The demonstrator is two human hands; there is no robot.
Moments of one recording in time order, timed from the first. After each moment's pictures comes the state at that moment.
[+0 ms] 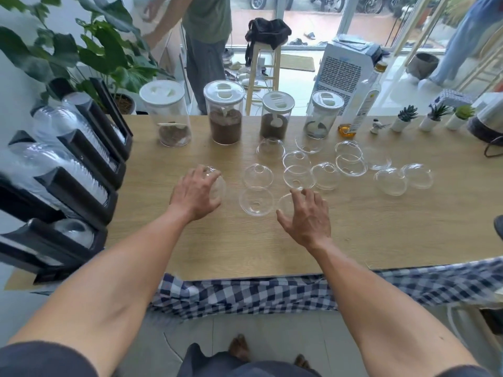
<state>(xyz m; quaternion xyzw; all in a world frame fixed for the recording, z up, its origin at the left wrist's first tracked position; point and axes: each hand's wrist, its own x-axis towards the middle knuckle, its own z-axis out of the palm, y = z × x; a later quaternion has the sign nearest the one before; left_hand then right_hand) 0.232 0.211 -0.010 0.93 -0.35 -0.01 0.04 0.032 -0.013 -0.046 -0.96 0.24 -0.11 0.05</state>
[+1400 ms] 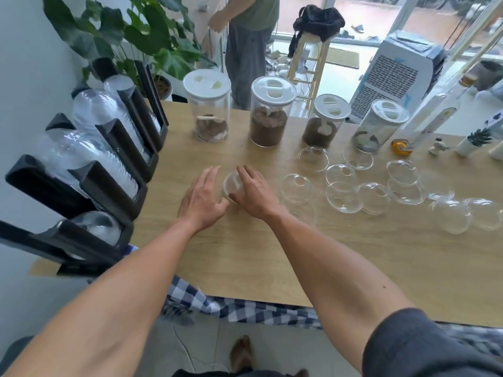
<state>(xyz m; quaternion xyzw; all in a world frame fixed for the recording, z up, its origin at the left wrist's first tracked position) 0.271 0.263 -0.046 0.94 -0.23 -0.04 0.26 0.235 0.091 -0.044 -0.96 0.05 0.00 0.28</state>
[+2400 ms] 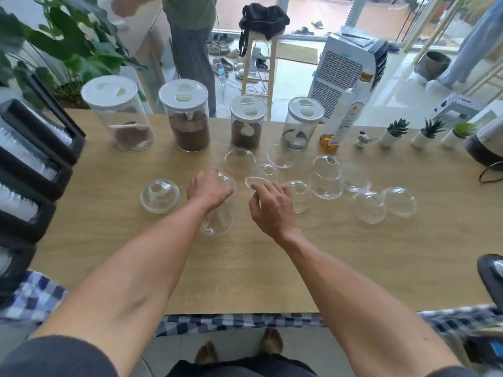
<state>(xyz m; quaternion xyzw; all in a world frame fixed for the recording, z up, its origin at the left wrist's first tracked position) 0.227 0.026 -0.013 0.96 -0.12 -0.16 0.20 0.103 -0.105 -0.052 -0.94 0.10 -0.27 0.16</state>
